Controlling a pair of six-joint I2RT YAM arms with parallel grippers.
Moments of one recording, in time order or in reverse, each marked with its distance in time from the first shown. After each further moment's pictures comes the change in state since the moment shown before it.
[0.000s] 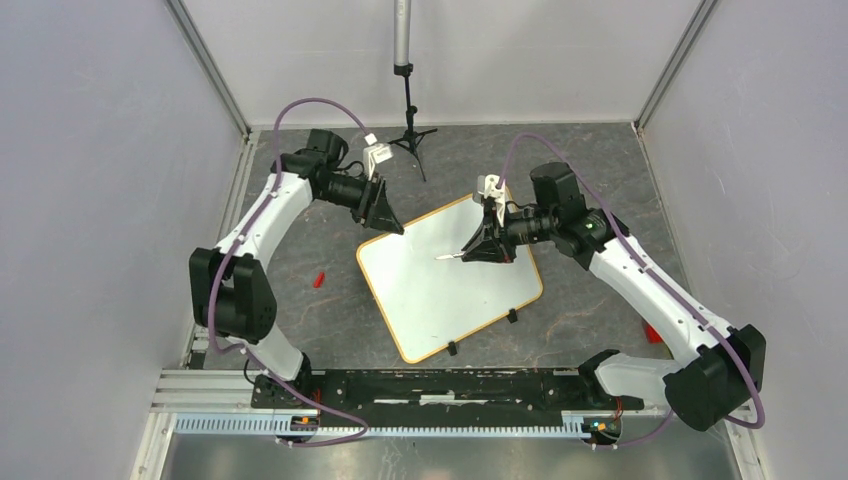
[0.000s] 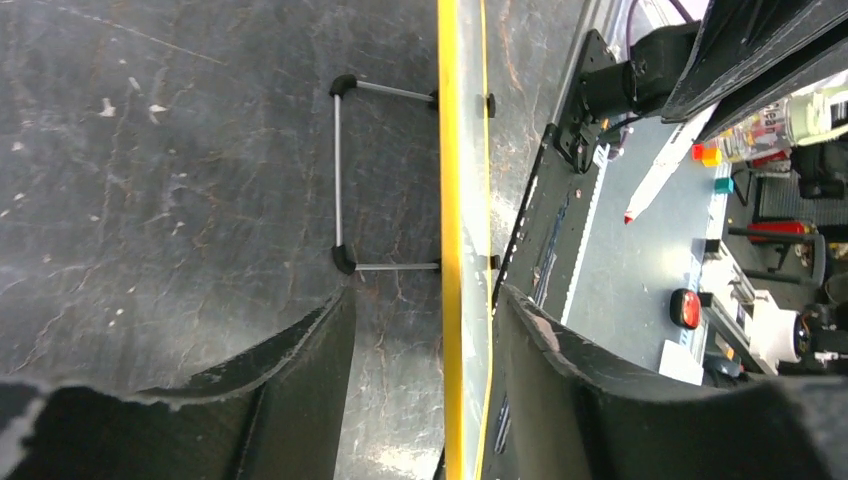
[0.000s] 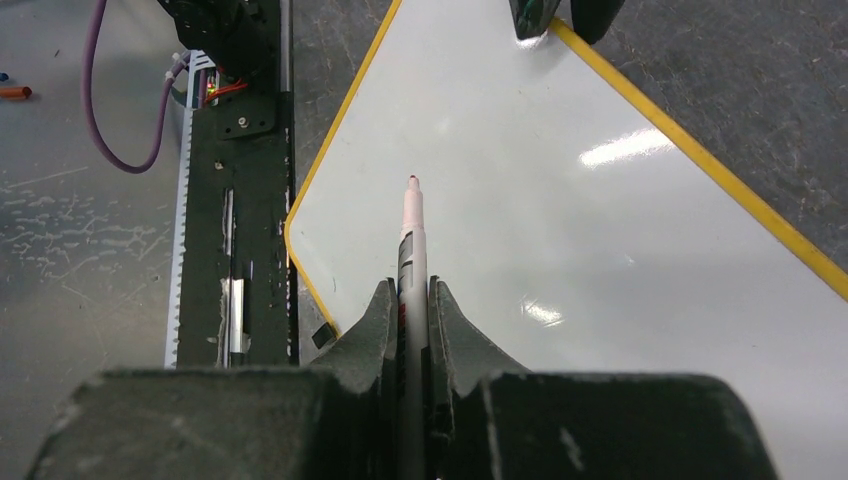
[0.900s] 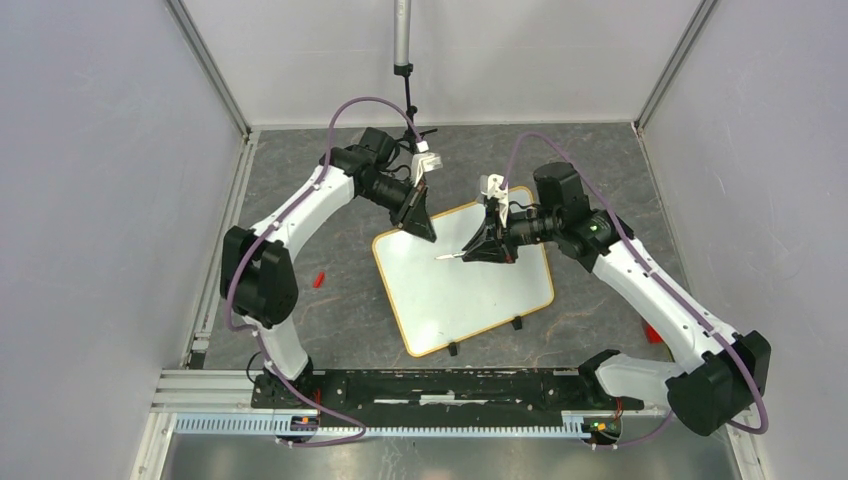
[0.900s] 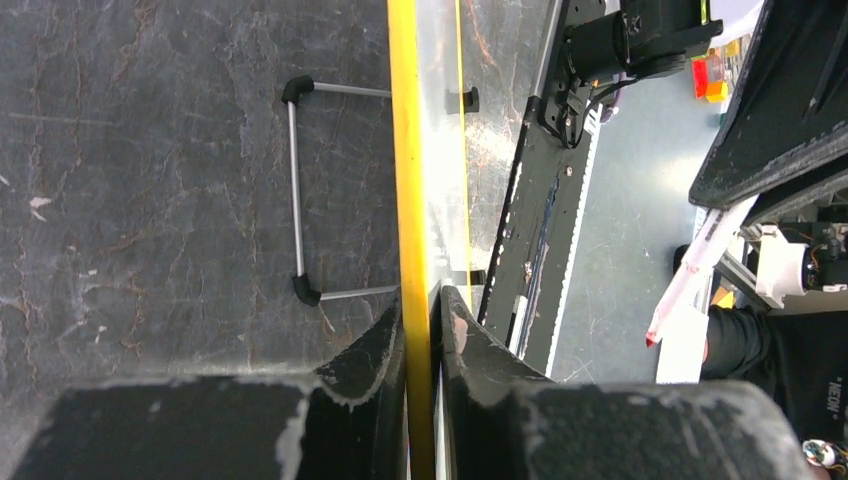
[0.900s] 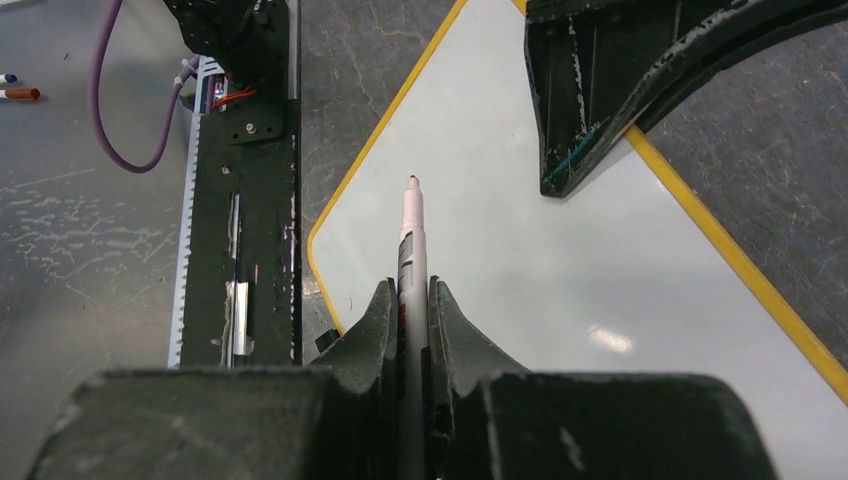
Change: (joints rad) left arm -0.242 0.151 0.123 0.006 -0.059 -0.032; right arm 0.003 -0.021 0.013 -0.007 -0.012 -0.004
